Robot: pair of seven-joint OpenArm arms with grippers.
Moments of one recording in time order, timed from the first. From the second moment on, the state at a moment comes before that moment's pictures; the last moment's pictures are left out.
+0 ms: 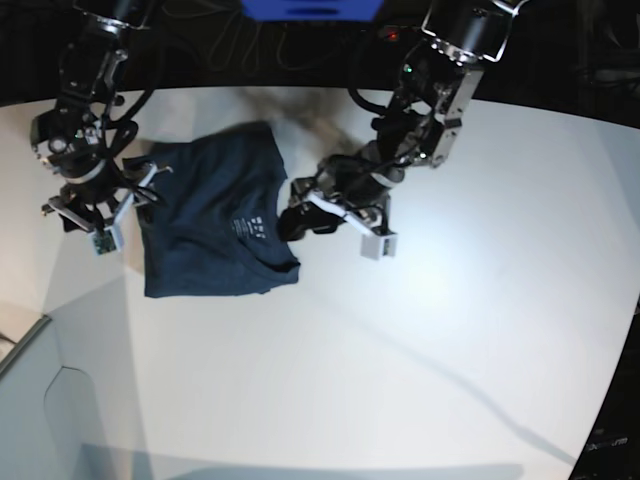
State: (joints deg) left arm 0.5 -2.1 19.6 69.1 -48.2 -11.7 17.9; right arm -9.1 -1.8 28.2 97.4 -17.2 39.1 -31.1
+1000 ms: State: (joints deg) left arm -16.8 7.9 28.5 39.3 -34.1 -13.2 12.3; right arm -12.6 -6.9 41.3 102.2 -17.4 39.1 -31.0
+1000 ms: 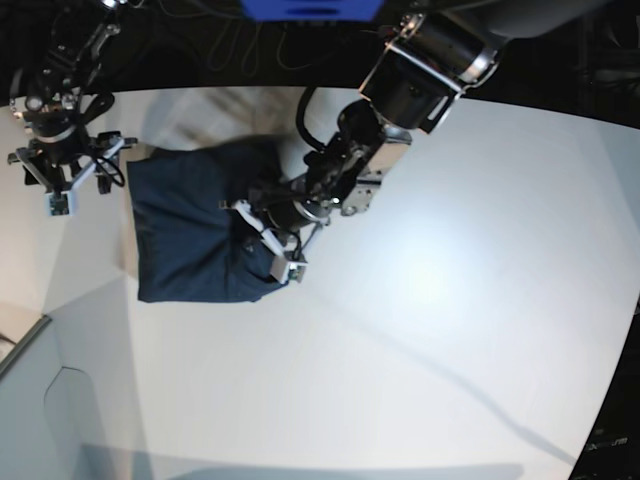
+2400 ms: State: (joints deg) left arm -34.3 7.6 63.5 45.1 31.5 -35.8 8.7; right arm -20.9 -9.5 41.4 107.8 -17.1 39.1 -30.9
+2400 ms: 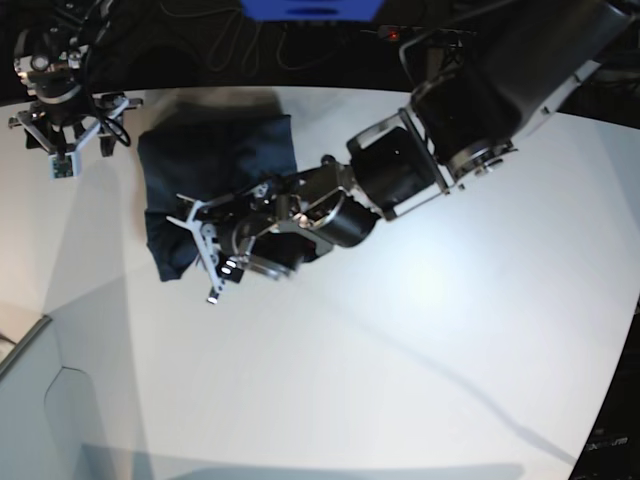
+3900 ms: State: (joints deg) left arm 8.4 -7.5 -8.5 83.5 31.2 -32.8 9.5; right arm -27.1 -9.1 25.7 102.8 -8.3 39.1 -18.4
